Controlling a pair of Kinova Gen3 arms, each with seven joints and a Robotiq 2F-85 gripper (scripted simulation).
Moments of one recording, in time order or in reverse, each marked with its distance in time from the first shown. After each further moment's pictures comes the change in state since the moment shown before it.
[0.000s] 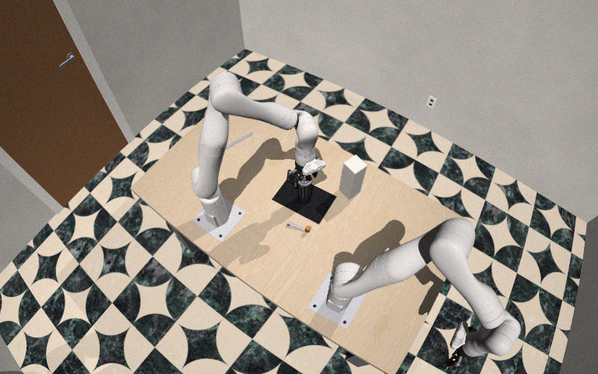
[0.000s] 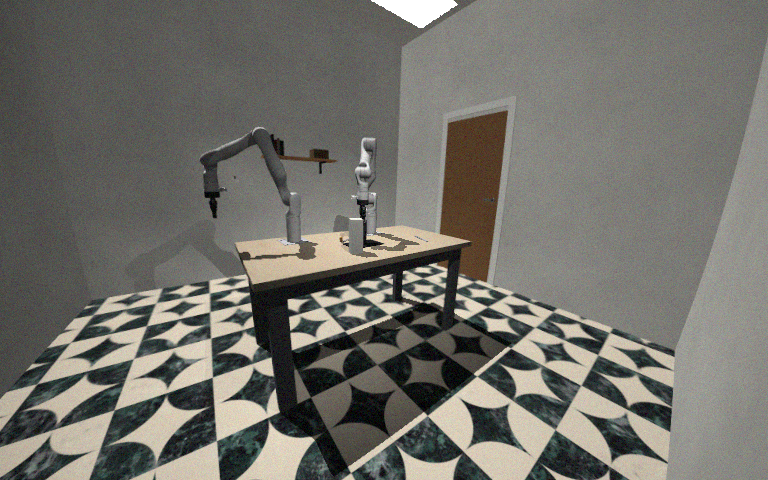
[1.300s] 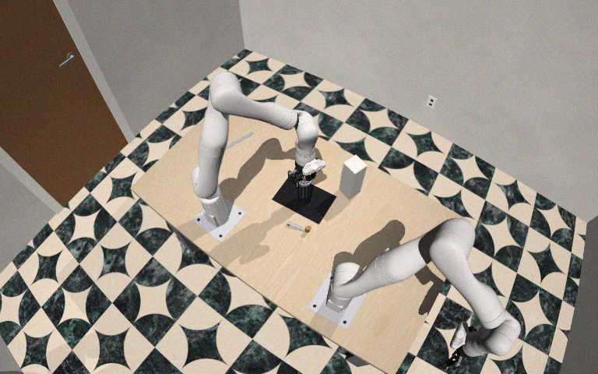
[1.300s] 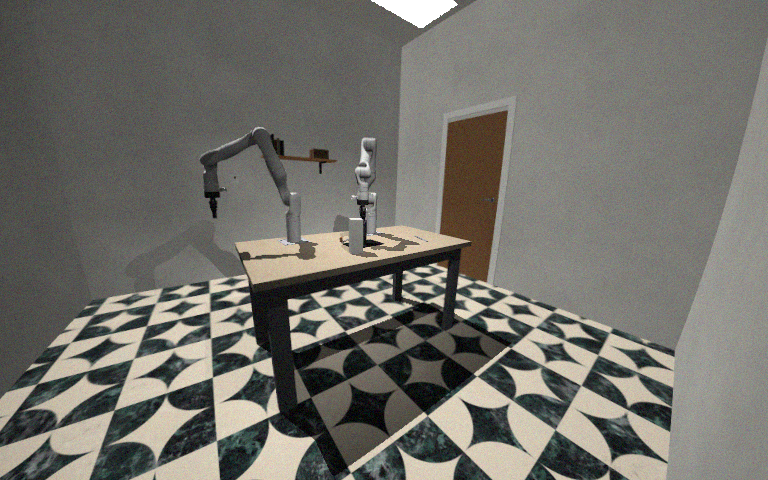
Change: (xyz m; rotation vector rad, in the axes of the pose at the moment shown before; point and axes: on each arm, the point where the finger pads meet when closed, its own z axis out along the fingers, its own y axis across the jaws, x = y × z) left arm 0.000 0.000 0.000 0.000 0.000 0.000; right arm 0.000 0.000 0.000 0.000 0.000 0.000
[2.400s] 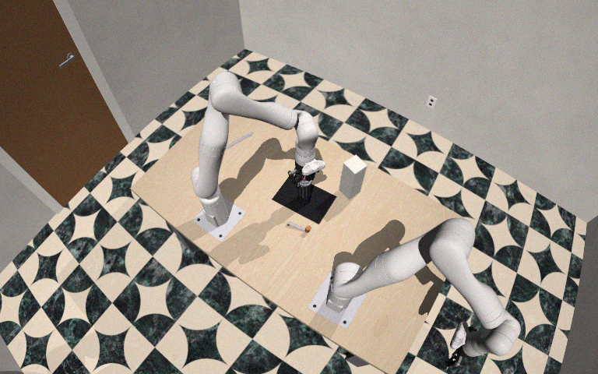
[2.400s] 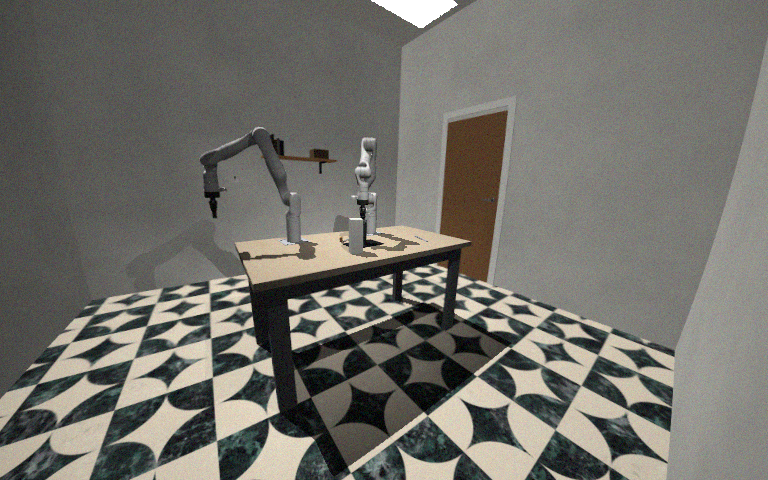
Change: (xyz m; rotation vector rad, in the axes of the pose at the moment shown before) left arm 0.000 0.000 0.000 0.000 0.000 0.027; right arm 0.000 0.000 0.000 0.000 0.000 0.000
